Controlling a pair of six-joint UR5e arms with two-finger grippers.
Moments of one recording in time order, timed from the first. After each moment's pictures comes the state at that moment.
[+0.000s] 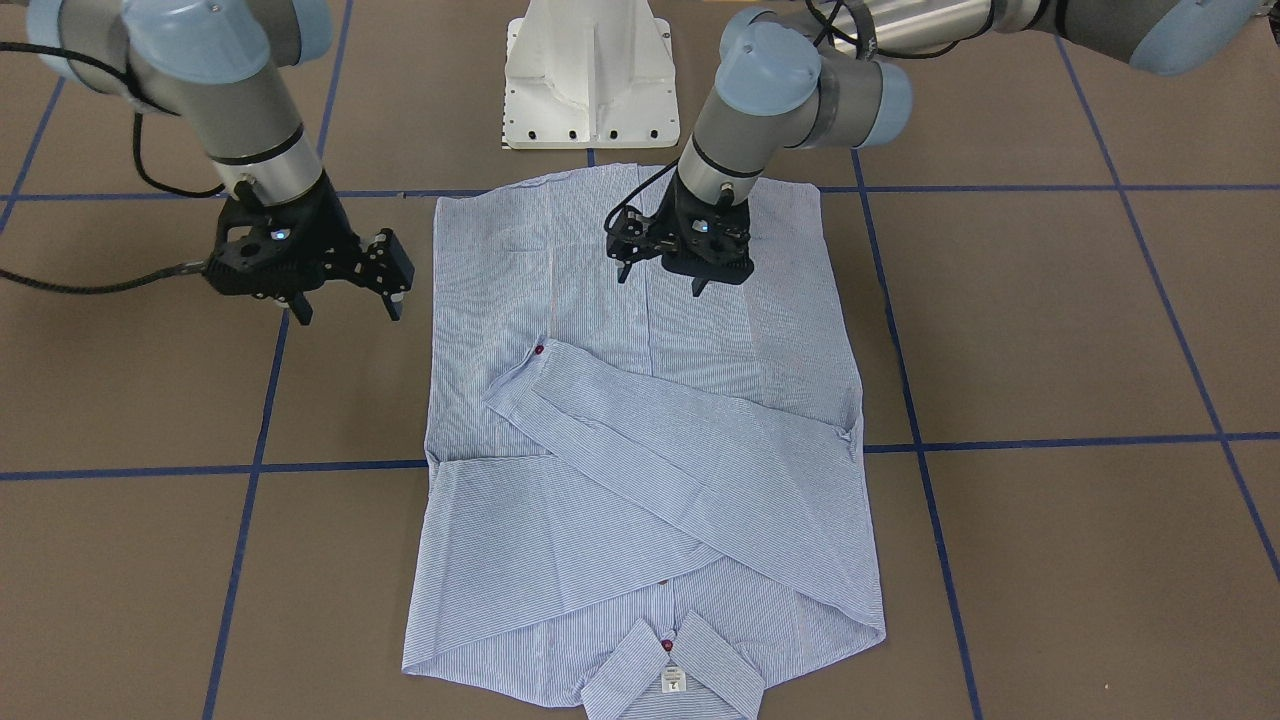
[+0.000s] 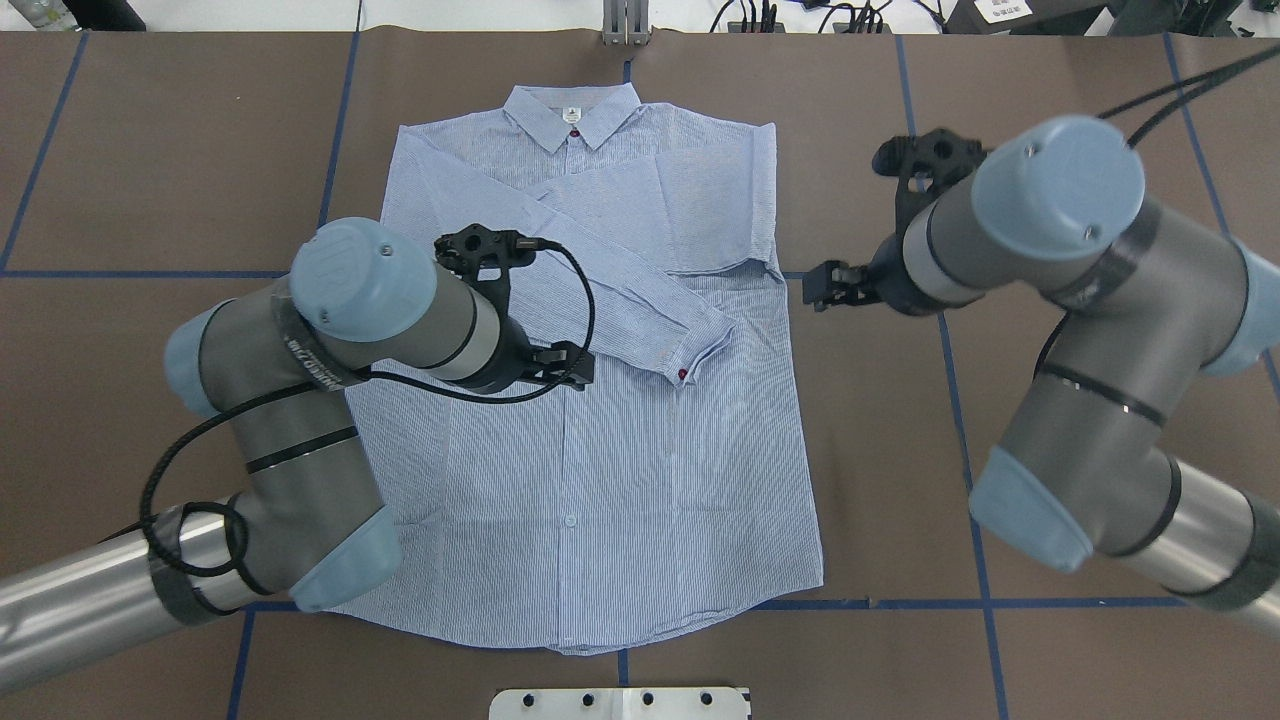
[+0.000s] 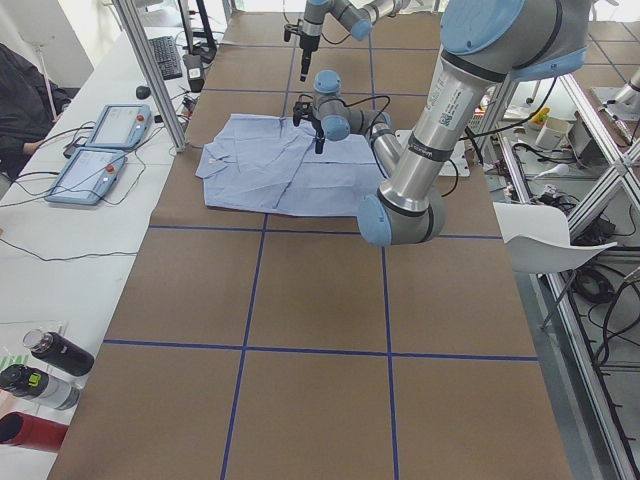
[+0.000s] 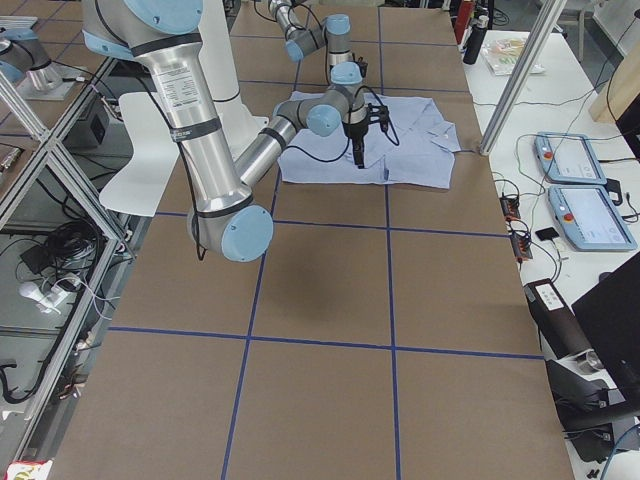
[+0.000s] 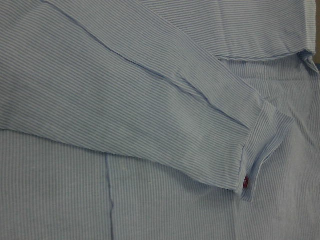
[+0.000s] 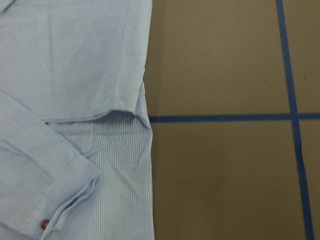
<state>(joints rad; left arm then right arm) -0.54 -2.12 -1.77 -1.85 -1.92 -1.22 0.65 -1.22 2.01 -1.54 1.82 1.16</state>
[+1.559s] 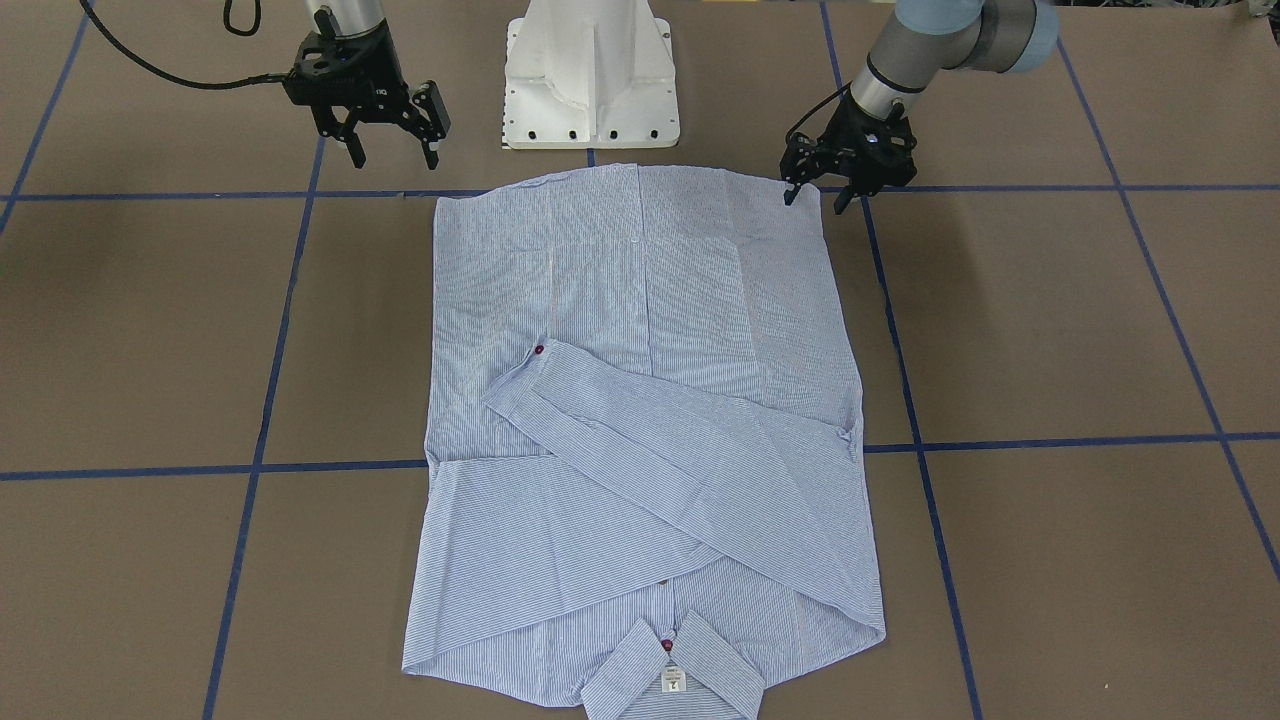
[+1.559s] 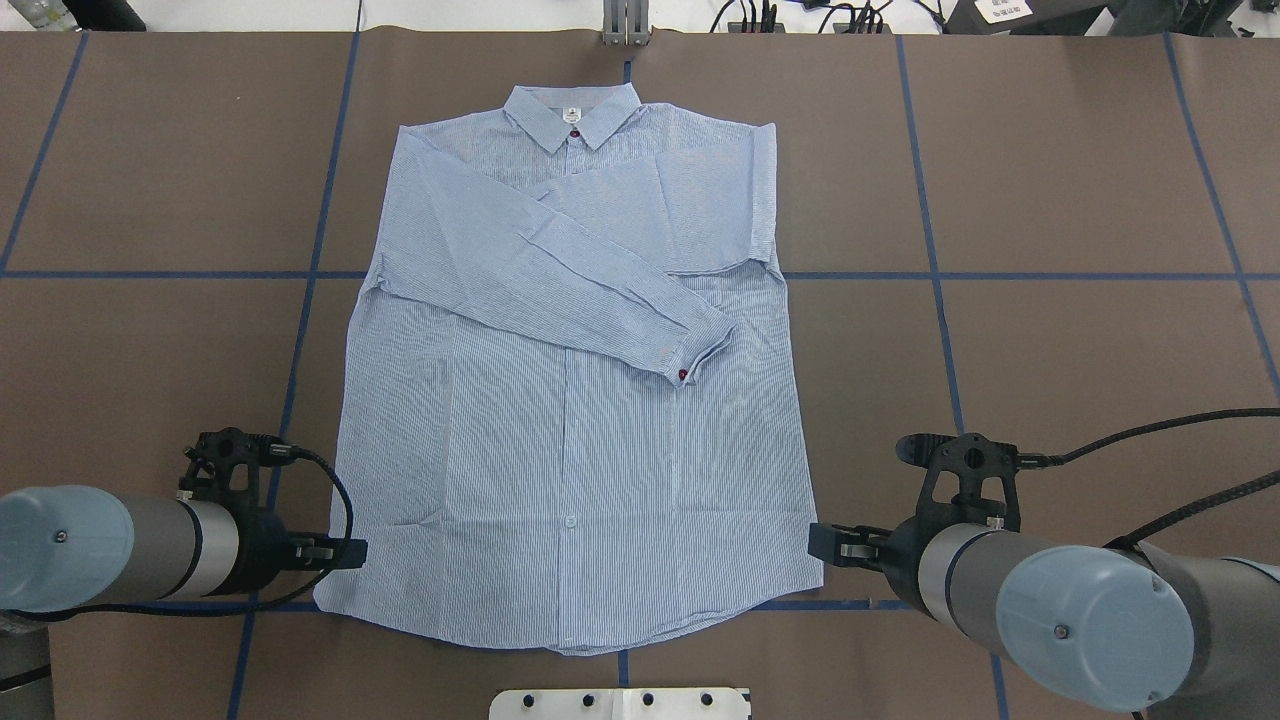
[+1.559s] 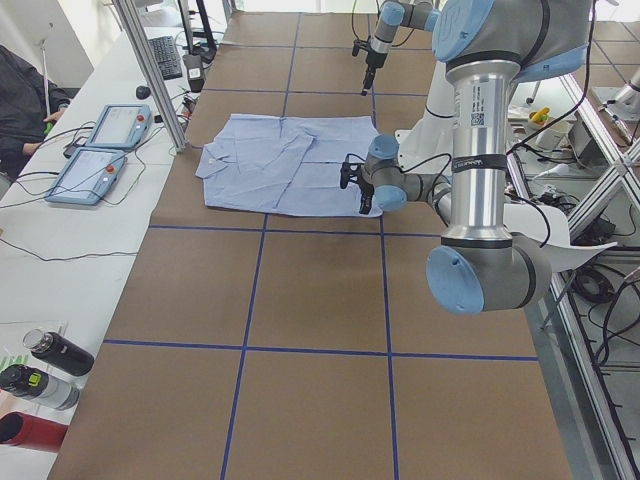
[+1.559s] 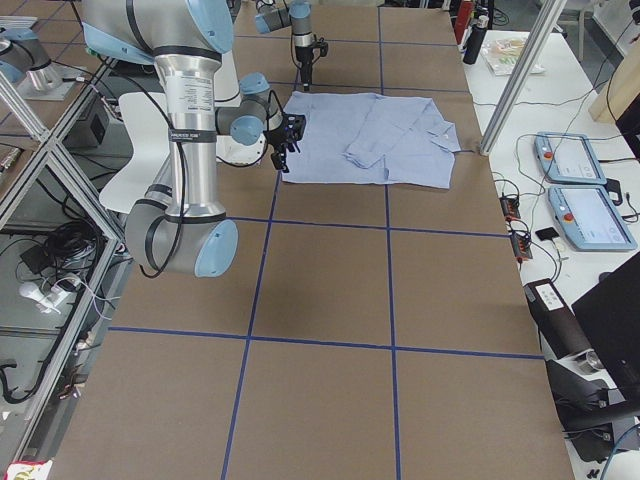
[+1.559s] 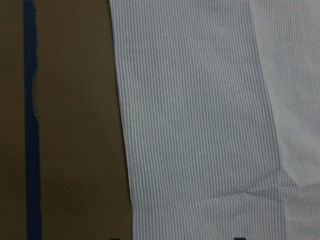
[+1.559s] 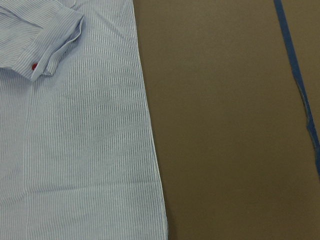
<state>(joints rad) -0.30 -1.50 -2.03 -2.18 -1.72 -1.32 0.17 -1.52 2.30 -1.51 1.44 1.57</state>
